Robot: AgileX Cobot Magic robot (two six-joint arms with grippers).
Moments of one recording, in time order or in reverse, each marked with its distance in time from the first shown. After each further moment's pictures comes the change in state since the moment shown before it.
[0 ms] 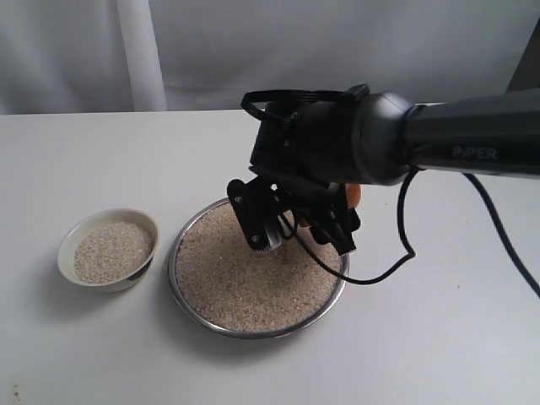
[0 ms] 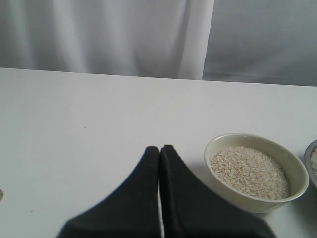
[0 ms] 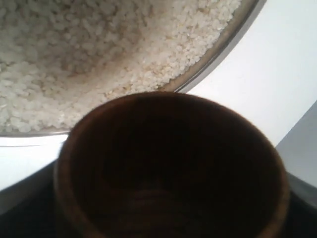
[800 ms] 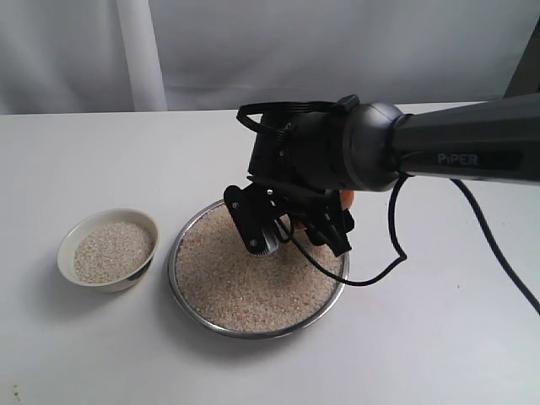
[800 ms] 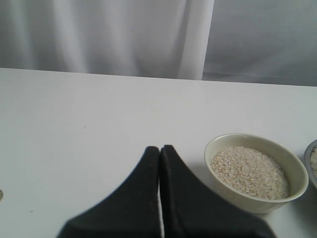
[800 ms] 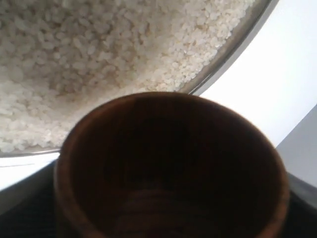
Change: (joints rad) left arm 0.000 0.000 0.000 0.000 0.000 0.000; right arm 0.004 0.029 -0.001 -0.035 -0.042 0.000
